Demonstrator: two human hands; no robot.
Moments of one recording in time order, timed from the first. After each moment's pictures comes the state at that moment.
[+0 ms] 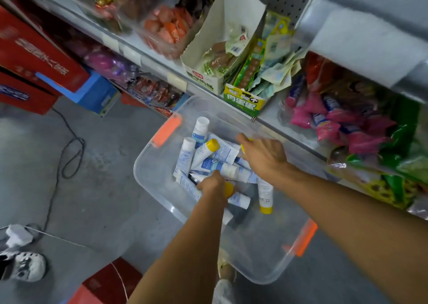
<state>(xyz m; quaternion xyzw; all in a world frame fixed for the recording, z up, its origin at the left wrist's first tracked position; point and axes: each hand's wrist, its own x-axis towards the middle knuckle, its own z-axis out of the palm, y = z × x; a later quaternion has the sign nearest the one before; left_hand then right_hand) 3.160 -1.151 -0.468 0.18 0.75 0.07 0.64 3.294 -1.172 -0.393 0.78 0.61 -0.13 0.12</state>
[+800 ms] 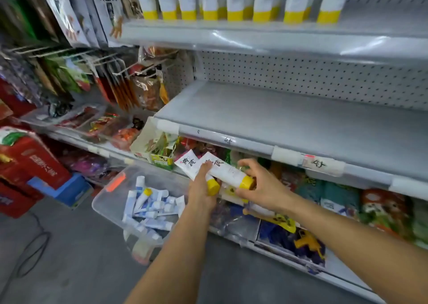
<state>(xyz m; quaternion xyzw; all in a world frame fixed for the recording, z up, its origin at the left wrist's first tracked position) 3.270 -1.452 -0.151 0.22 0.42 0.31 0.83 3.368 -1.586 -0.111 0.77 0.46 -0.26 -0.35</state>
